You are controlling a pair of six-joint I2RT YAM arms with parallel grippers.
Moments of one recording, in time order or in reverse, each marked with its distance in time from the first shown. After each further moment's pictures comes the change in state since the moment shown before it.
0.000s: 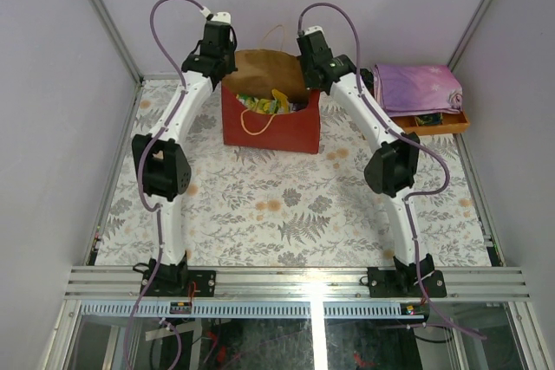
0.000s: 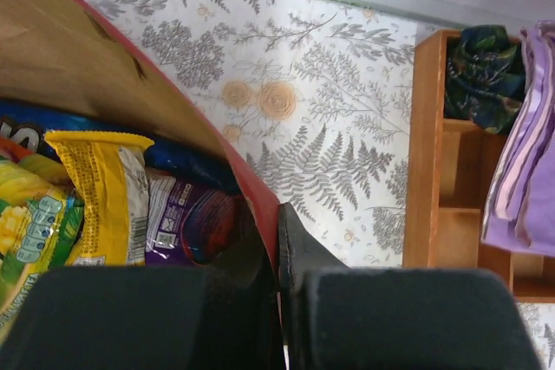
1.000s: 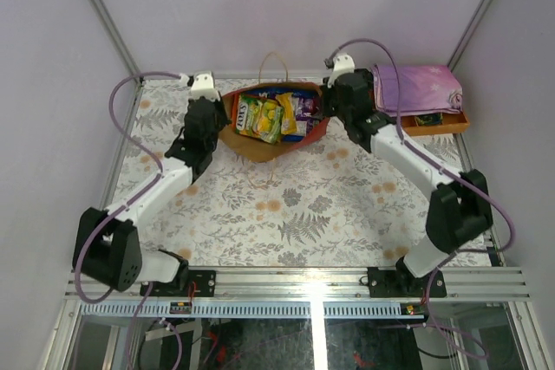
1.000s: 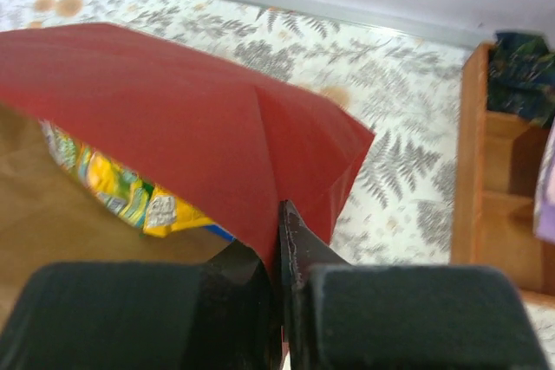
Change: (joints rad) left arm -0.138 -0.698 -1.105 0.795 -0.128 -0.043; right arm -0.033 -0.602 -1.010 0.759 -0.208 -0.047
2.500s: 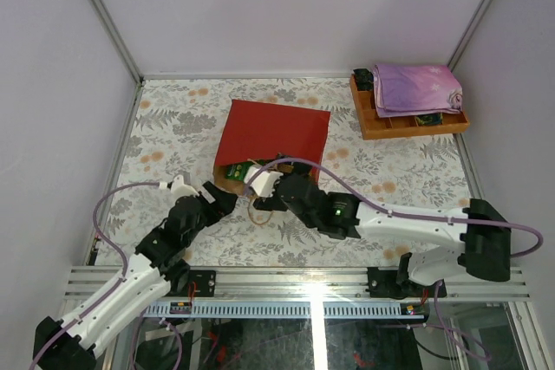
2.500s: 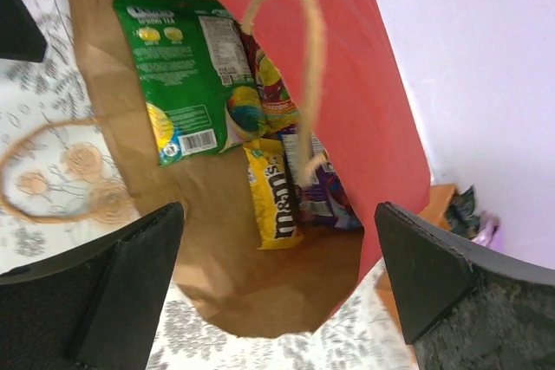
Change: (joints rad) left arm -0.235 -0.940 -0.806 -0.462 0.093 -0.742; right arm 0.755 -0.341 -0.455 0.057 0.409 -0.539
